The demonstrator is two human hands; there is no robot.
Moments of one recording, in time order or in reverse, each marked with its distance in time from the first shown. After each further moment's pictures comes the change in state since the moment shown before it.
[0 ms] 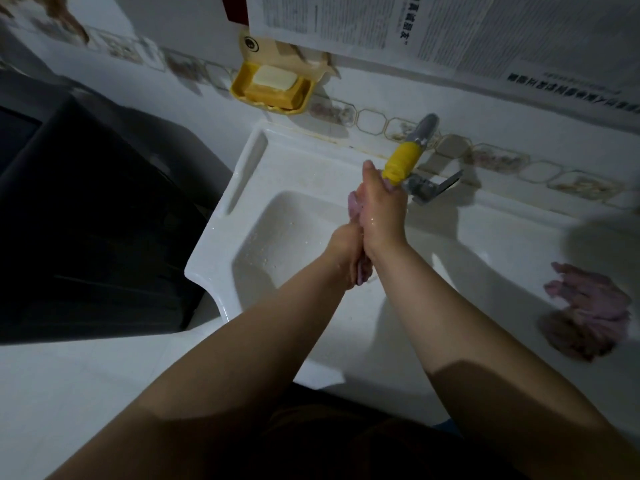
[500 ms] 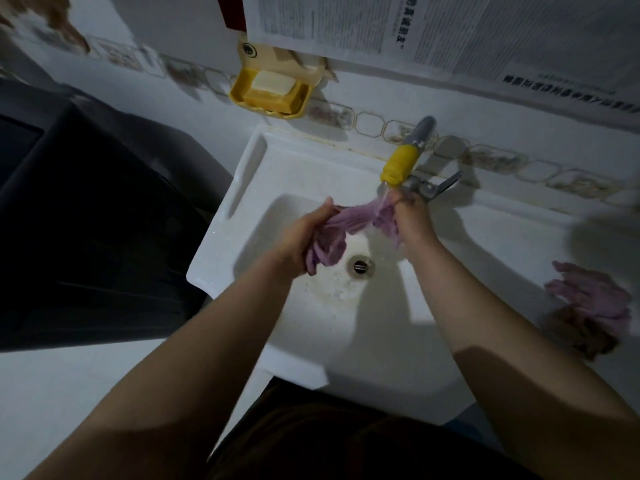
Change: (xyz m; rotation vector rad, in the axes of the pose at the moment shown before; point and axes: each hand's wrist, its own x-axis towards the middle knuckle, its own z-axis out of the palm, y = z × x) left_hand -0.004 0.033 -0.065 -0.106 -0.299 0.052; right_hand 0.043 0.017 -0.052 -0.269 -0.065 0.213
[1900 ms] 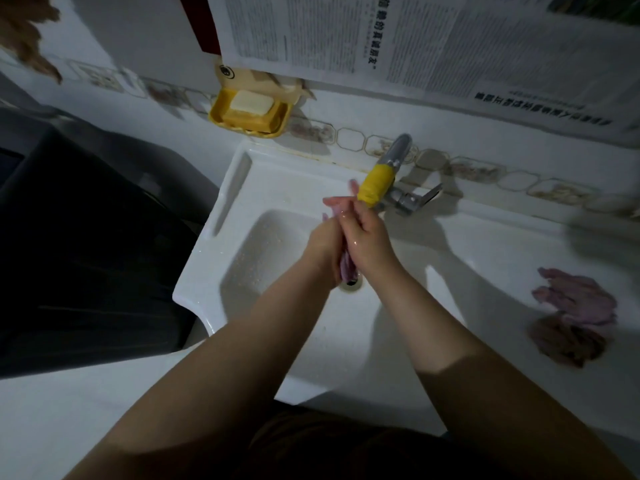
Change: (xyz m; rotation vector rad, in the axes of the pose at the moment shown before) left_hand 0.011 -0.004 0.074 -0.010 0.277 0.012; right_hand -0.042 -0.004 0.028 -0.122 -0.134 -0.509
